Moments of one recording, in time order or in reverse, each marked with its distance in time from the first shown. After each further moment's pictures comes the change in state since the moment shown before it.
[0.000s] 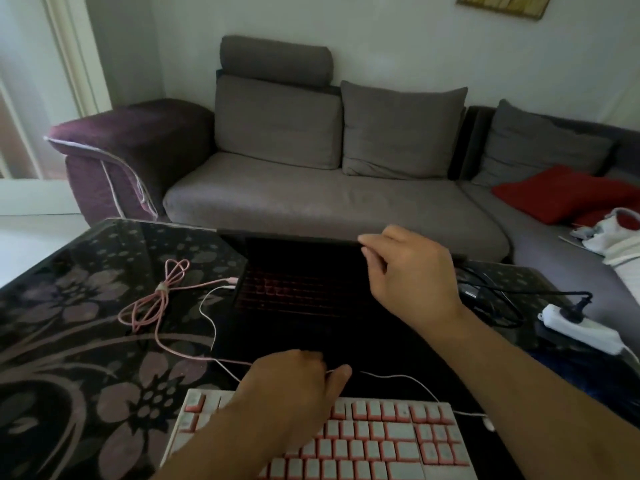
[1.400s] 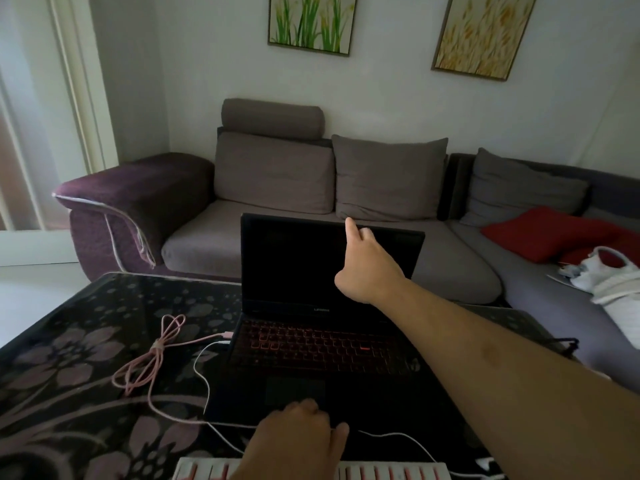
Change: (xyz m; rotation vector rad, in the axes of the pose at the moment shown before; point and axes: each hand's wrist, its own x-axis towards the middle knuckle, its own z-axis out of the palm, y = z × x) left_hand 0.014 0.018 -0.027 -0.028 -0.100 -0.092; right_hand 0.109 -0.002 0.009 0.194 -0.580 0.416
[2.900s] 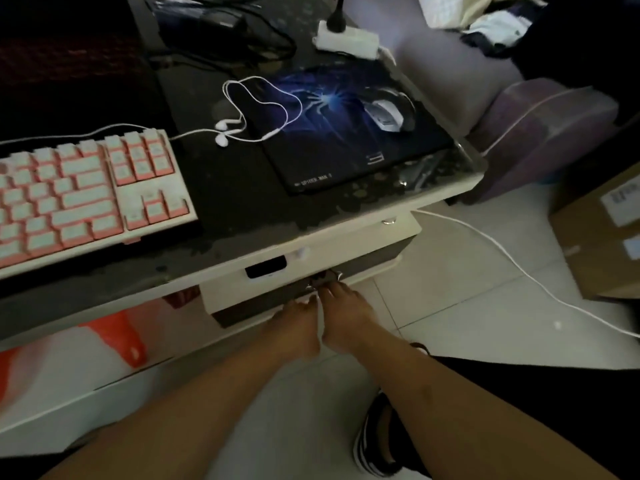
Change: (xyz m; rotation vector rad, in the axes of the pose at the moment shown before) left_hand -0.019 0.237 0.387 0.061 -0.480 0.317; right_hand -0.499 0.304 0.208 -0.137 -0.664 0.461
